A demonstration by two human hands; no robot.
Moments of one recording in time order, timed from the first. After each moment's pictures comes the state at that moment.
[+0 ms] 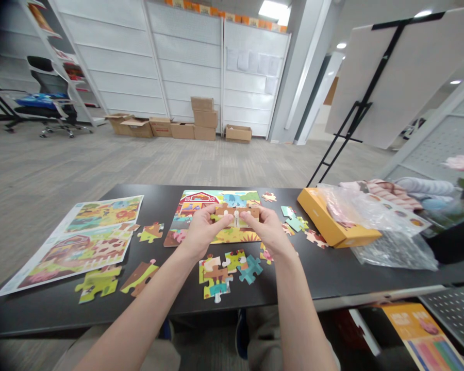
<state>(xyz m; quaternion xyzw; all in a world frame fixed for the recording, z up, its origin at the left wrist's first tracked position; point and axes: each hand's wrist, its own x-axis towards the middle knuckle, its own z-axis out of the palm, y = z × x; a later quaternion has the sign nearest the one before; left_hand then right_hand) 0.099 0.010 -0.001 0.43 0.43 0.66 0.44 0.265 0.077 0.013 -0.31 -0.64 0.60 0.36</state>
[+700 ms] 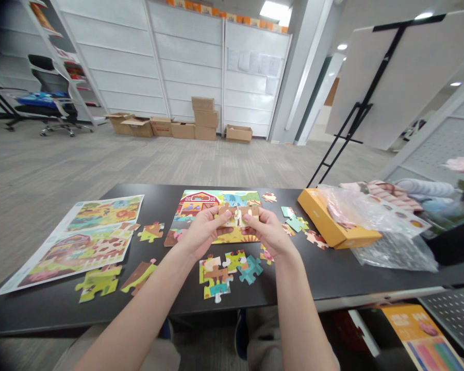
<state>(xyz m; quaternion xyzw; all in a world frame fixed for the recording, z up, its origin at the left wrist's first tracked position) 0.094 0.009 0.007 0.34 0.38 0.64 0.57 0.266 0.073 0.025 -0.30 -0.56 0.68 0.35</state>
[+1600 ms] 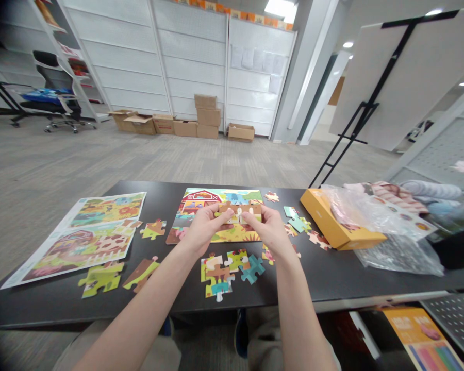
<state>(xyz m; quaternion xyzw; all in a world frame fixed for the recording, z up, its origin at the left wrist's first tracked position) 0.096 0.007 0.012 0.37 0.44 0.65 0.50 0.261 0.075 0.016 -0.35 -0.65 0.55 0.39</state>
